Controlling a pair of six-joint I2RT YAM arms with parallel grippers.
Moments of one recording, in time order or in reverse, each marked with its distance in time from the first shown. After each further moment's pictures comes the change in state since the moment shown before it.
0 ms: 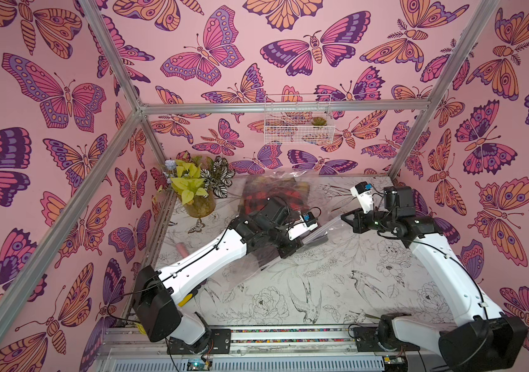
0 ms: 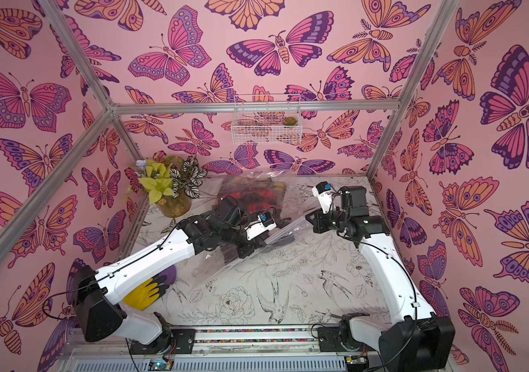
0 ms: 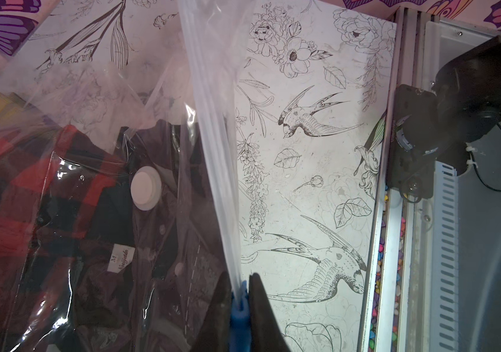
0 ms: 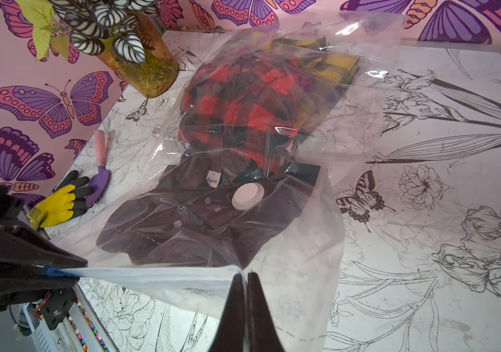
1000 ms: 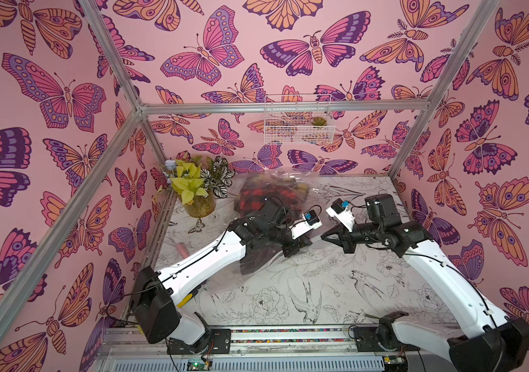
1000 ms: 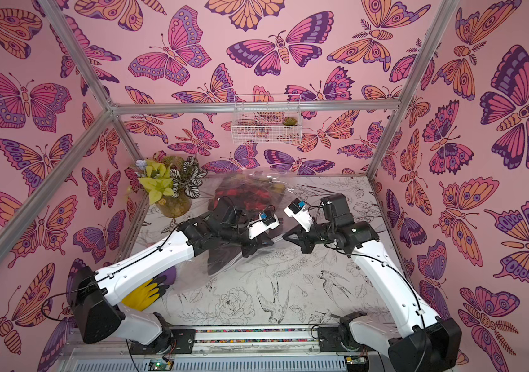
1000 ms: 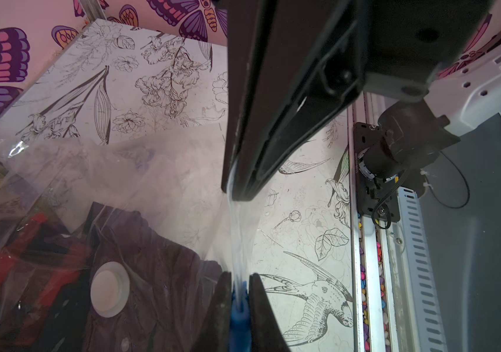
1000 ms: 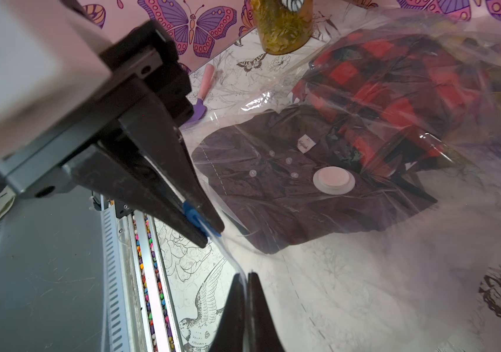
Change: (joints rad) left arm 0.002 -0.014 -0.026 0.156 0.126 0.010; right arm 0.203 -0.059 -0.040 -0.067 -0.217 -0.243
